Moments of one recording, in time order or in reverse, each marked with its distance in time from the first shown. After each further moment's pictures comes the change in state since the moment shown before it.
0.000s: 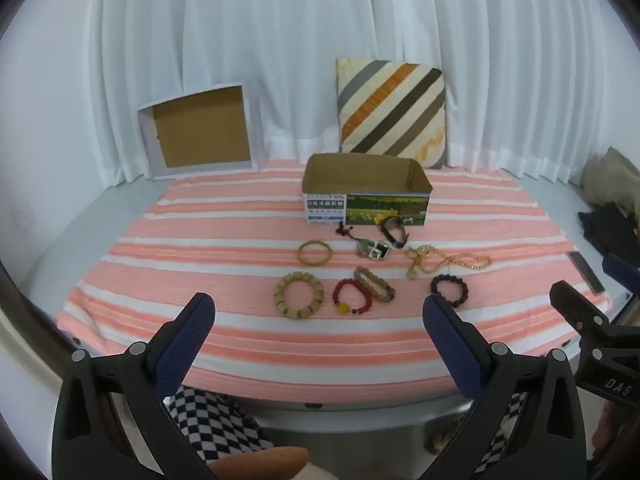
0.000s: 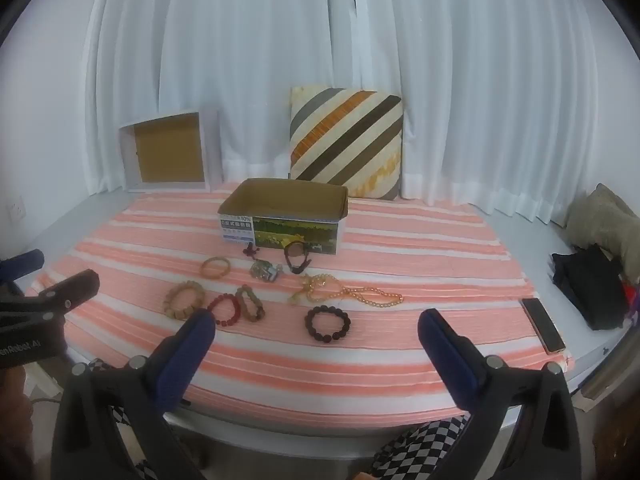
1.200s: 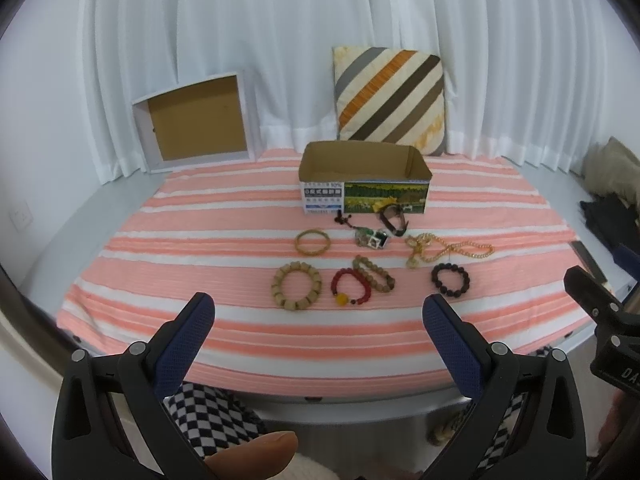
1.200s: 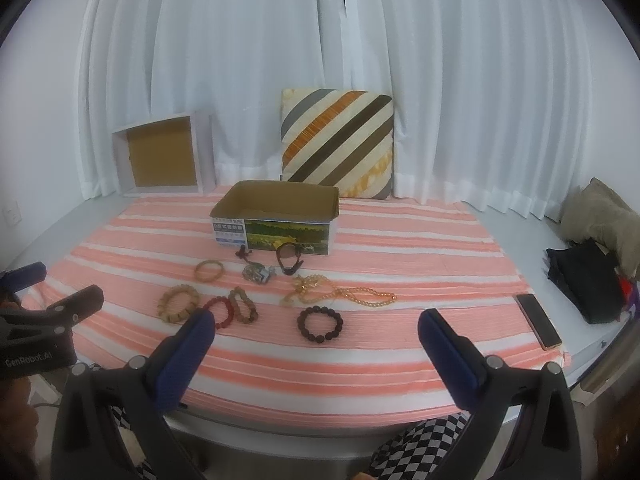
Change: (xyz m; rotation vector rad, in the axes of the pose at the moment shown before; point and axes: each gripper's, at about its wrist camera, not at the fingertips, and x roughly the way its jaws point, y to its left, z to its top) left arm 0.008 -0.006 -0.014 0.015 0.046 0.000; right arm -0.002 -0.009 -0.002 0.031 -0.010 -0.017
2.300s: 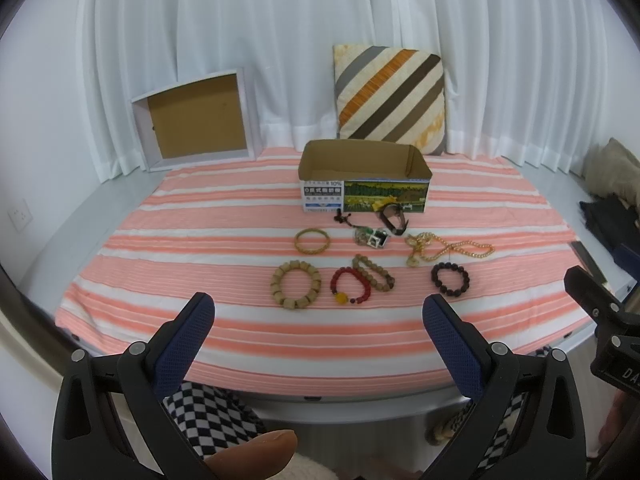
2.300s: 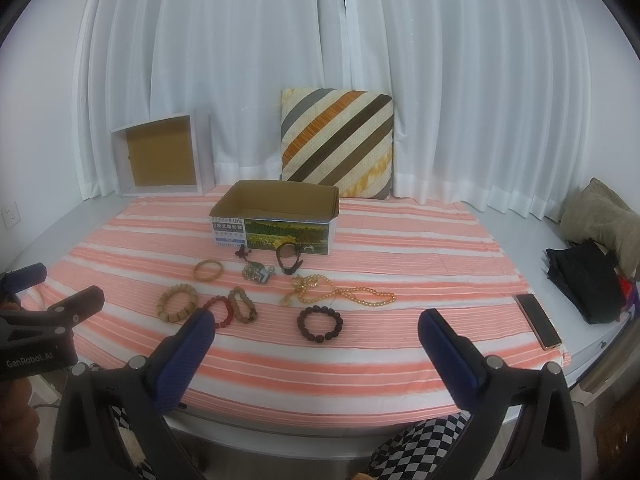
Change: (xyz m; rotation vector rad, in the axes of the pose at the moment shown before) left arm 0.003 0.001 0.006 0.000 0.009 0.000; right arm -0.003 -0.001 0.001 0.000 0.001 -0.001
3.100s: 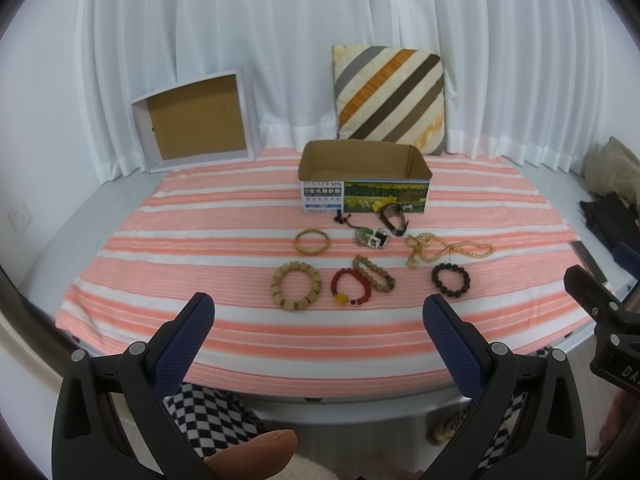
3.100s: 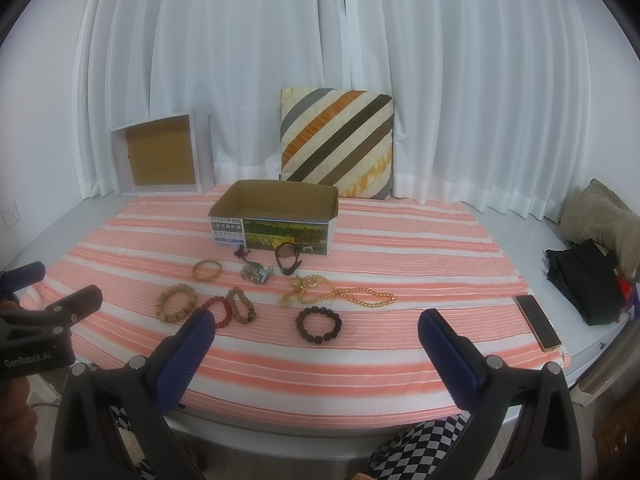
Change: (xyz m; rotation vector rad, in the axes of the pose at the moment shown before) left arm 0.000 0.000 0.002 0.000 0.001 -0.001; right arm 0.001 -0.001 0.000 -0.003 0.001 0.000
